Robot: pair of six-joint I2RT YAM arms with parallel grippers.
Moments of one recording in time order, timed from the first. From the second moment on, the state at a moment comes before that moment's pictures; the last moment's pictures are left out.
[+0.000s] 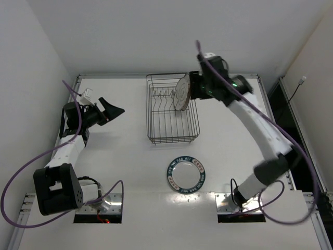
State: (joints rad) left arm 0.22 1.23 0.70 0.17 0.79 -0.58; right arm 0.53 1.69 1.87 -0.92 0.27 0.27
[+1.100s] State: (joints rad) left arm 0.22 1.29 0.70 0.18 0.80 -0.60; right arm 0.13 1.66 0.54 -0.55 -0.73 0.20
